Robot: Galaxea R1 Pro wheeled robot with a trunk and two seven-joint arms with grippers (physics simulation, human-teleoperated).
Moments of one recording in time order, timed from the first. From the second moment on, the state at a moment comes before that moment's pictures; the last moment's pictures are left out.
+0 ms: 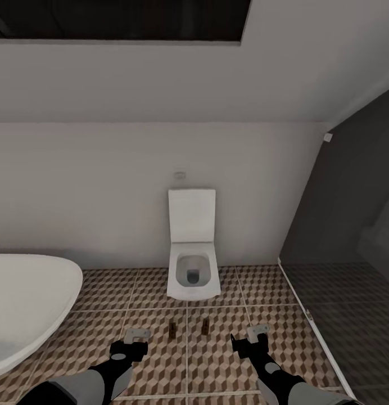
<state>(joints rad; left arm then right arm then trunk) -0.71 -0.07 -0.44 0.06 0.35 -0.17 0.18 -0.64 0.06 0.33 -0.02 -0.14 -0.41 -0.06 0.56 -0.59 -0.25</state>
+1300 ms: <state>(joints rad) -0.71 -0.07 -0.44 0.06 0.35 -0.17 0.18 -0.64 0.06 0.33 -0.02 -0.14 -0.41 -0.05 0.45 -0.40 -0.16</state>
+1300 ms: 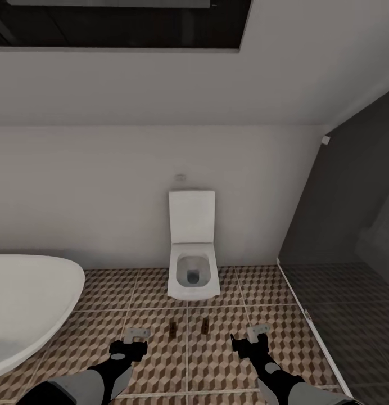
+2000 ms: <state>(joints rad) -0.71 -0.07 -0.44 0.06 0.35 -0.17 0.18 -0.64 0.06 0.33 -0.02 -0.14 -0.41 -0.06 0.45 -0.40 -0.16</state>
